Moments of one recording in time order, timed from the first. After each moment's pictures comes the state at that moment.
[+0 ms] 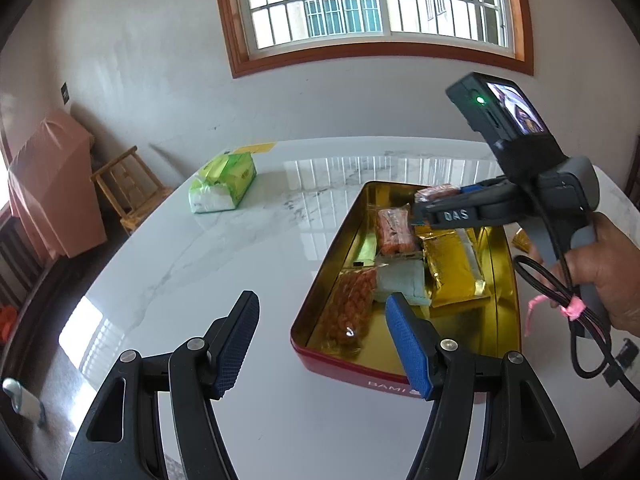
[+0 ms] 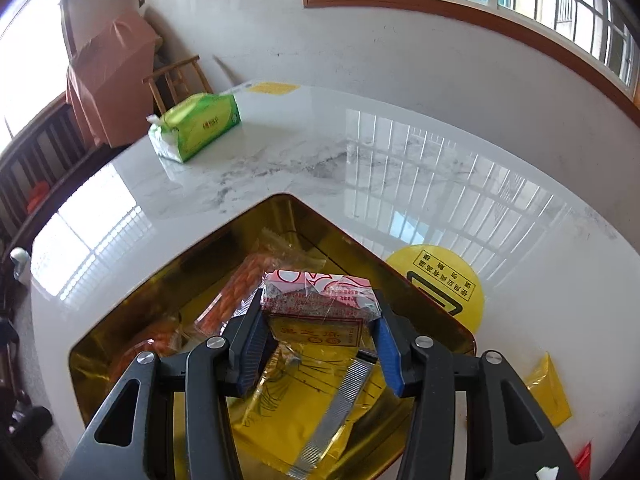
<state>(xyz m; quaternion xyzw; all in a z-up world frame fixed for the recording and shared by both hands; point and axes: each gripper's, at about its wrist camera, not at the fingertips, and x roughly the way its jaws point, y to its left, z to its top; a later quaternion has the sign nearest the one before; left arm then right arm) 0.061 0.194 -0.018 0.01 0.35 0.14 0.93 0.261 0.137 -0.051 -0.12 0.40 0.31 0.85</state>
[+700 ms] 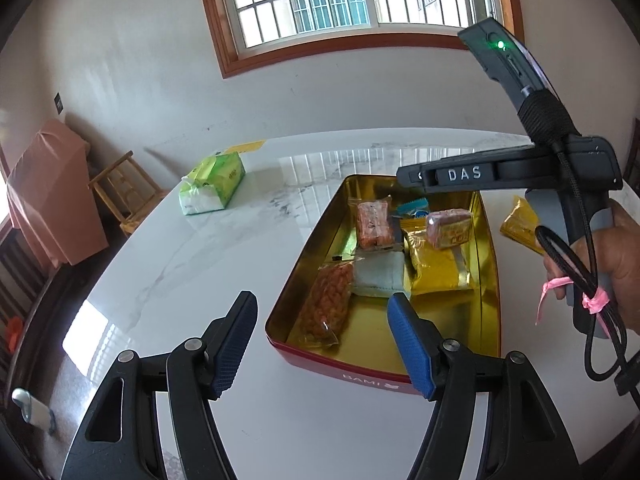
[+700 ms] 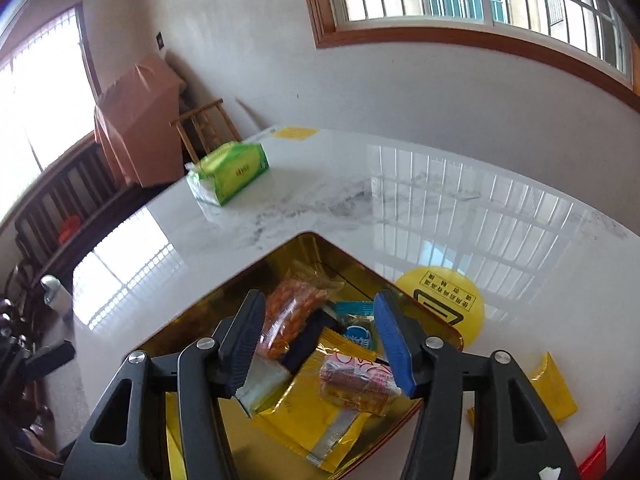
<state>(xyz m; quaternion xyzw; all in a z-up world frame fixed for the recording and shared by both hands) 0.067 0.171 -0.017 0.03 0.36 0.14 0.92 0.243 0.103 -0.014 -0.05 0.36 0.36 0.86</state>
